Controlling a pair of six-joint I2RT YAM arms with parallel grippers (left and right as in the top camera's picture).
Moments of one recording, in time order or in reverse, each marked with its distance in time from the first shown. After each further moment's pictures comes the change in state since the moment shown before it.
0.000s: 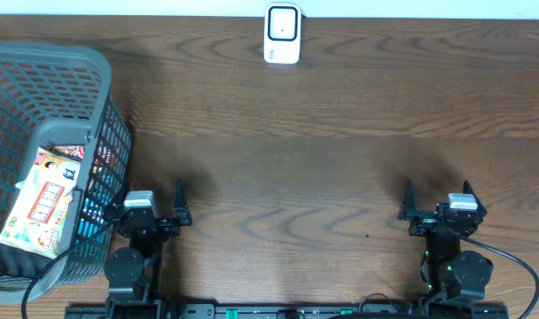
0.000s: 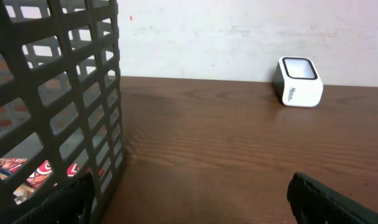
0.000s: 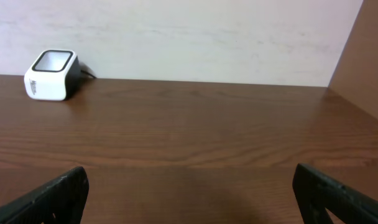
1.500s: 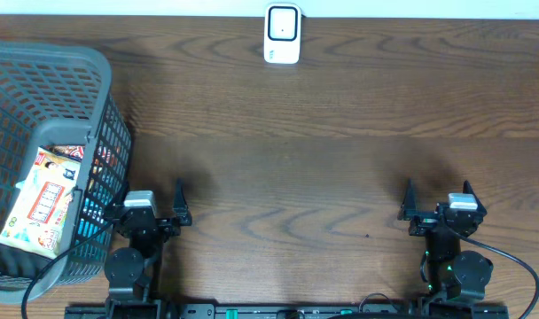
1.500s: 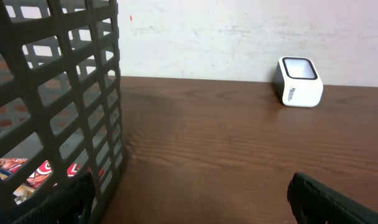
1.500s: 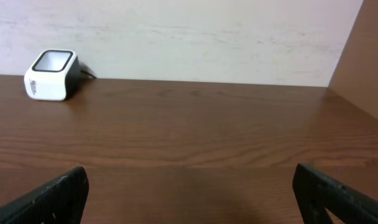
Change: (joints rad) left arm 0.000 0.000 0.000 0.000 0.000 0.000; right arm 0.000 0.000 0.000 0.000 0.000 0.000
